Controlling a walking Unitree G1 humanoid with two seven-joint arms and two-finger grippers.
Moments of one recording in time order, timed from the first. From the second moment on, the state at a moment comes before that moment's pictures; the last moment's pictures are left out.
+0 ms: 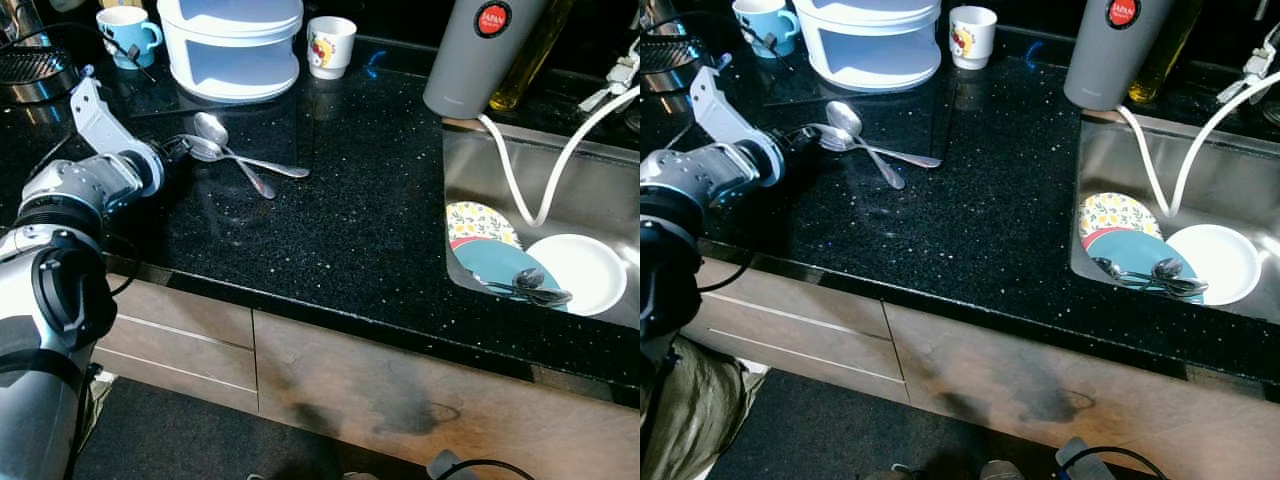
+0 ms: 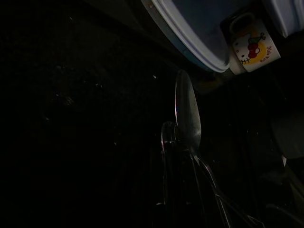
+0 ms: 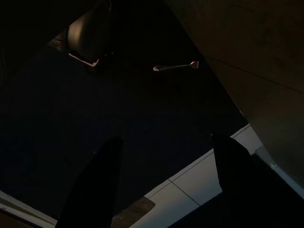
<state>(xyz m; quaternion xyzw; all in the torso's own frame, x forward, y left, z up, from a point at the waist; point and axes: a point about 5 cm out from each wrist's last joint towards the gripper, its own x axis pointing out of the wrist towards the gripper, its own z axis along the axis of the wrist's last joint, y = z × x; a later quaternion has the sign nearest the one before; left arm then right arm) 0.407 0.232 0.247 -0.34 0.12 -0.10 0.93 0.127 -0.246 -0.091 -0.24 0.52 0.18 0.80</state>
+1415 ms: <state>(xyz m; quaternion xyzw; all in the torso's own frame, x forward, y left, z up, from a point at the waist) 0.351 0.158 0.273 -0.51 -0.10 -0.50 0.70 0.141 -0.231 -0.092 -0.23 0.53 0.17 0.80</state>
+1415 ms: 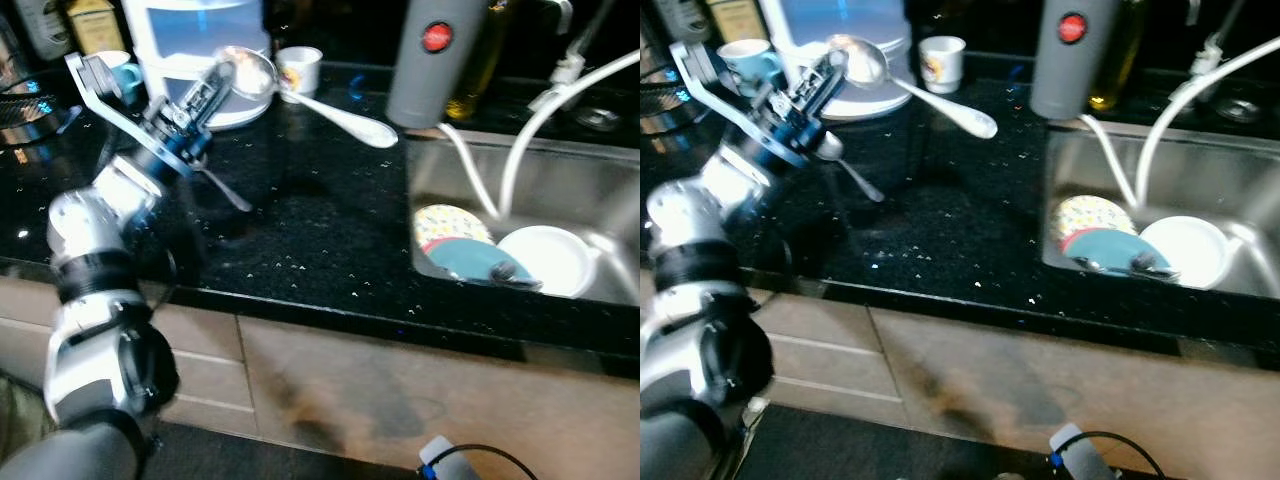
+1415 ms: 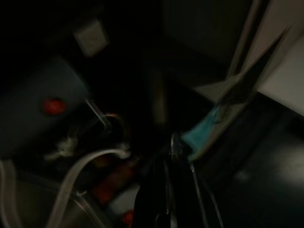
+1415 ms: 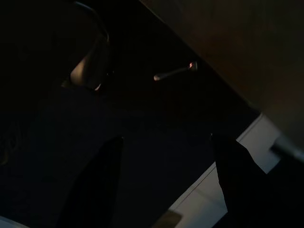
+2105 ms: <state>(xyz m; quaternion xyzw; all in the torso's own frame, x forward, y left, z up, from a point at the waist) 0.358 0.114 0.277 -0.36 -0.06 -0.38 0.85 0.141 -0.225 -0.094 -0.22 0.53 0.17 0.80</state>
